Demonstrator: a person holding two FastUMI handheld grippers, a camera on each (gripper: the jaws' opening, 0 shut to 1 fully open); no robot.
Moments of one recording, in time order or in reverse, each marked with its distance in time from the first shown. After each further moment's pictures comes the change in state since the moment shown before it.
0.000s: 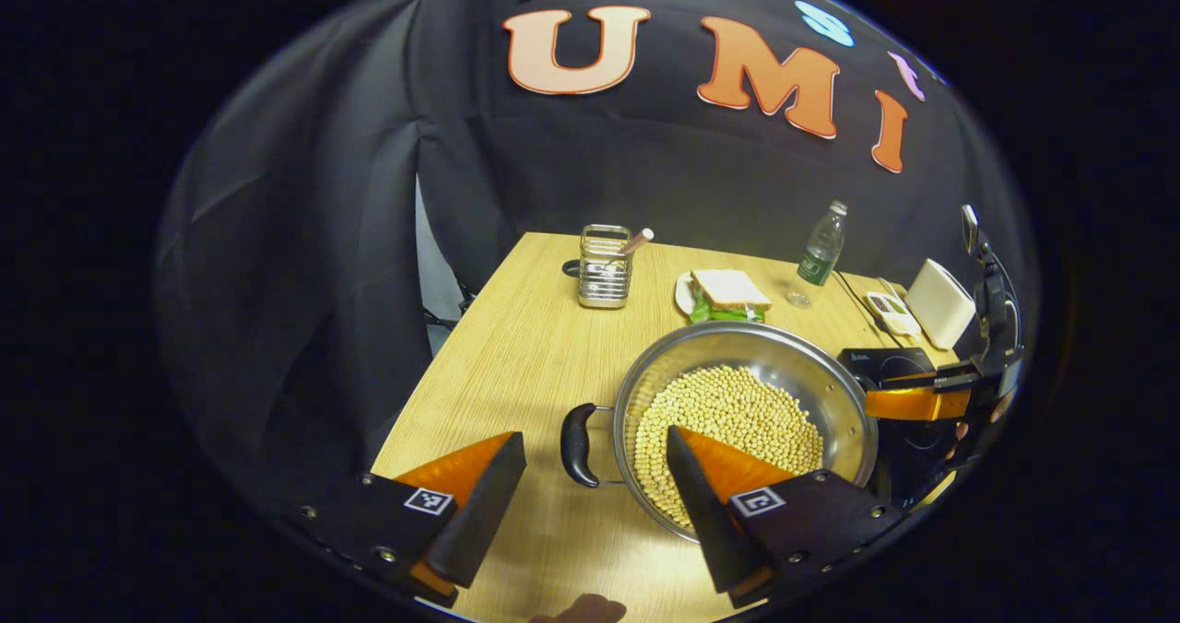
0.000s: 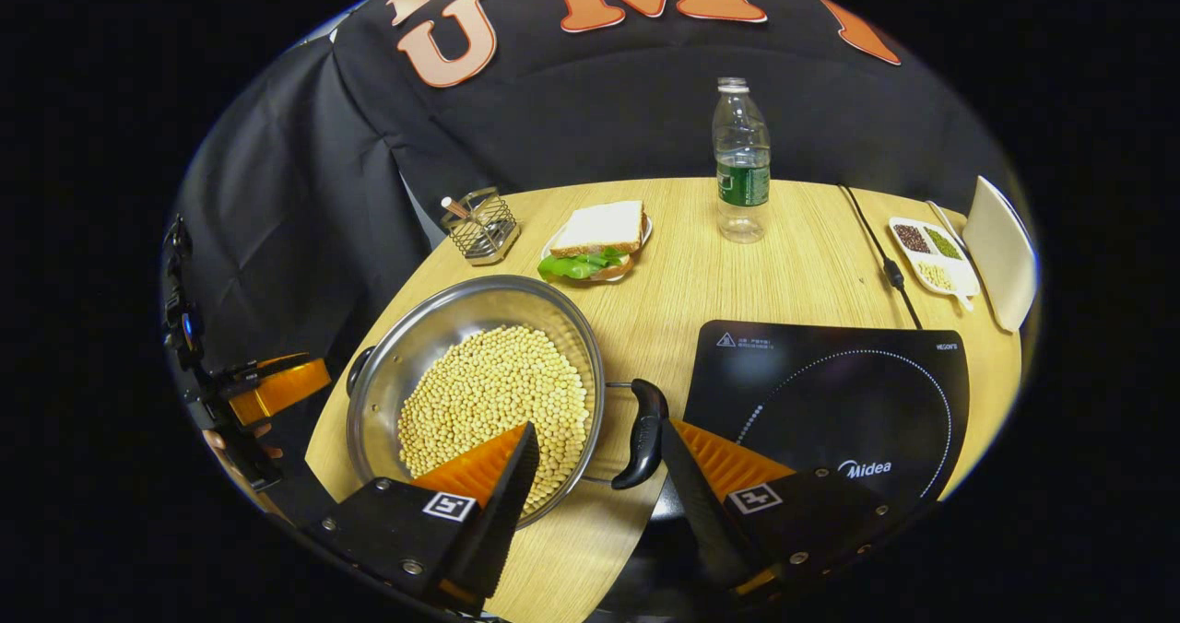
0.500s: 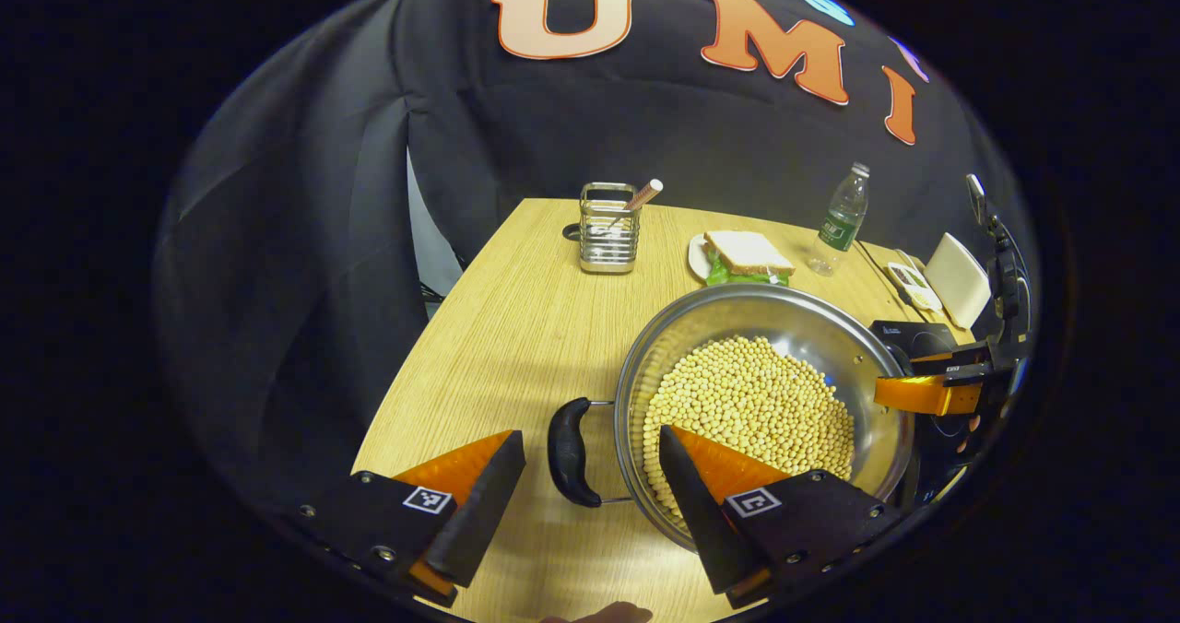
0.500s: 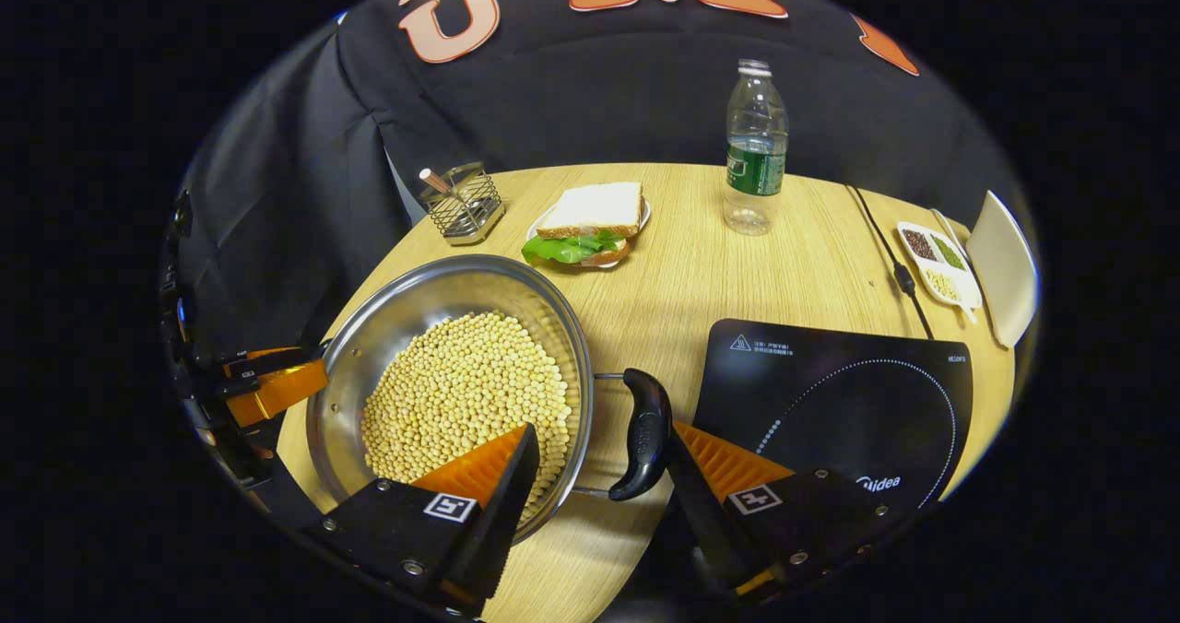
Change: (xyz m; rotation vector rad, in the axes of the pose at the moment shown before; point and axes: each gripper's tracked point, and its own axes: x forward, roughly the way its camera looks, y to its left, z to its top) left arm 0.042 0.002 -0.033 0.014 0.110 0.038; right arm 0.036 -0.003 -0.009 -0.058 0.055 -0.064
